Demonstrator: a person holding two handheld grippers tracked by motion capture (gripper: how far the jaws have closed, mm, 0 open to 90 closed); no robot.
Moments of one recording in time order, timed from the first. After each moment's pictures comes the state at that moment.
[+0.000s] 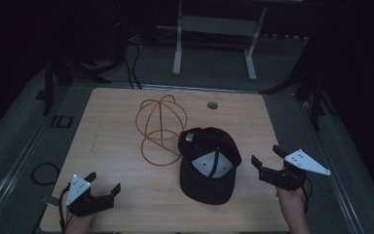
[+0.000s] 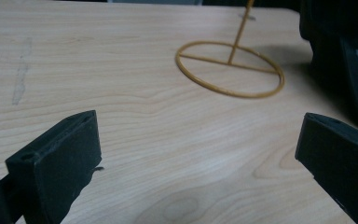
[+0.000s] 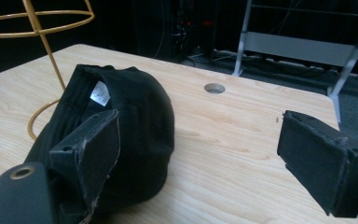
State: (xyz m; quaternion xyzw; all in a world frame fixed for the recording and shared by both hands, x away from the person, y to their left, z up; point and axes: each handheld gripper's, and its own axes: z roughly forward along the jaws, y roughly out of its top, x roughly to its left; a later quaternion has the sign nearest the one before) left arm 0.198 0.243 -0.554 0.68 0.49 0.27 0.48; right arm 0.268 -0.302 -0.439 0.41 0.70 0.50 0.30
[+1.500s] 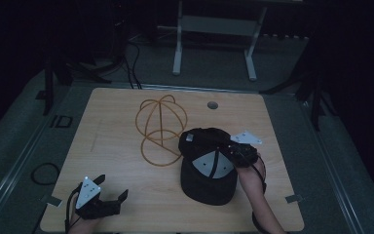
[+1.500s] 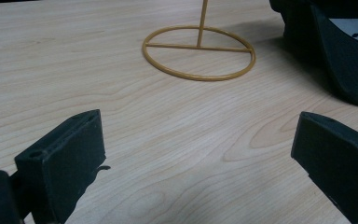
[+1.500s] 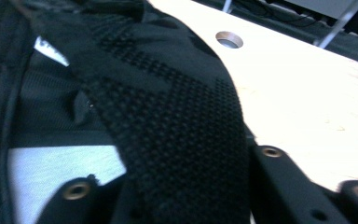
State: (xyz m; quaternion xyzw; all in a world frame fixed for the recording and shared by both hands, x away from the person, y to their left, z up) left arm 0.195 0.229 -0.553 0.71 0.45 0.26 0.47; right arm 0.341 -0.204 -0.477 0.44 0.77 0.35 0.31
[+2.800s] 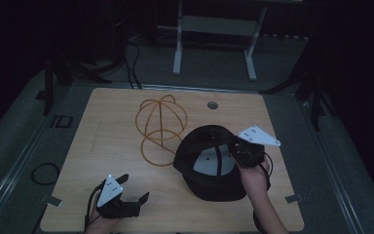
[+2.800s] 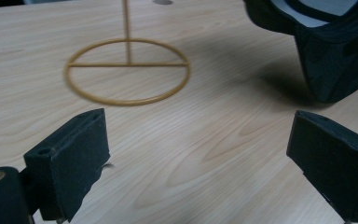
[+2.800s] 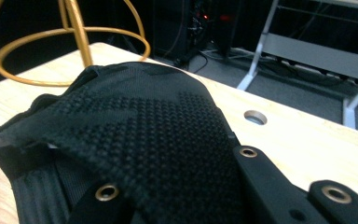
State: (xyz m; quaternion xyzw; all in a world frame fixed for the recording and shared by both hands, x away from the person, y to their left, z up) left arm 0.203 0.171 -0.534 0.74 0.39 0.21 0.50; right arm 0.297 -0.193 -0.399 0.38 0.74 0.47 0.30
